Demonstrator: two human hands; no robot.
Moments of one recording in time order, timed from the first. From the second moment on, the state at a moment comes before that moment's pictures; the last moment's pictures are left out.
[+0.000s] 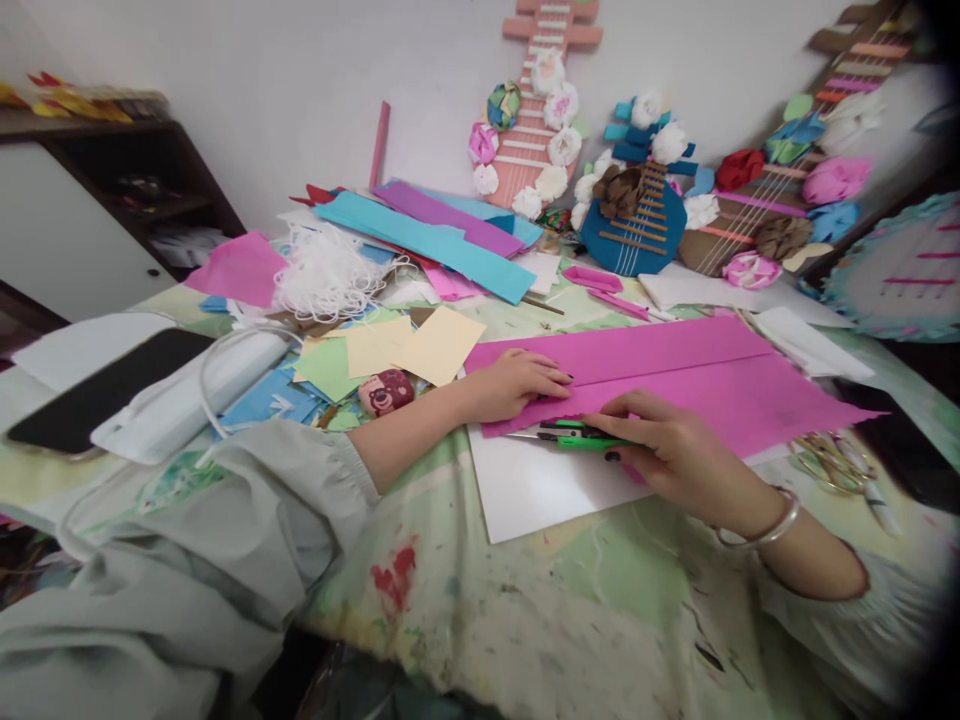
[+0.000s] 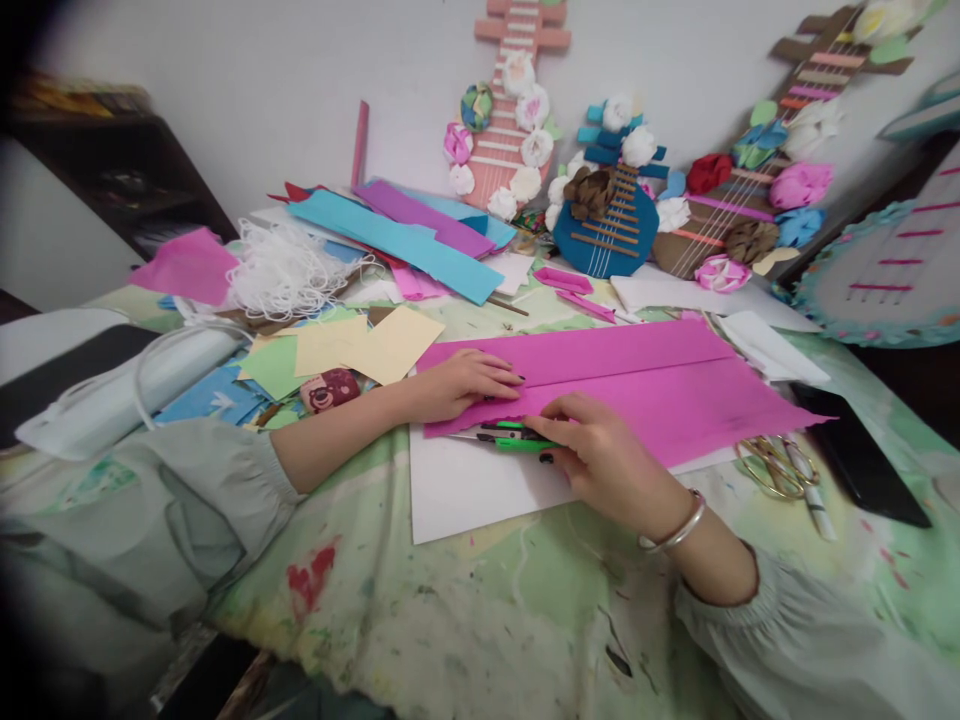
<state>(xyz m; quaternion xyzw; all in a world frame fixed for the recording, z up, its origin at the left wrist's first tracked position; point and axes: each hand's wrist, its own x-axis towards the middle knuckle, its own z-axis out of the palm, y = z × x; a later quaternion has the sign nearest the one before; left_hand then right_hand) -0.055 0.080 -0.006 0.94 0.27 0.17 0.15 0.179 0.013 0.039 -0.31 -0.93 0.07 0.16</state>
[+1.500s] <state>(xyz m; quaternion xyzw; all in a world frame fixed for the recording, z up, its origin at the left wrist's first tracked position) -0.055 0.077 -0.007 0.94 0.27 0.17 0.13 0.159 -0.008 0.034 -0.31 -0.94 0.07 0.13</state>
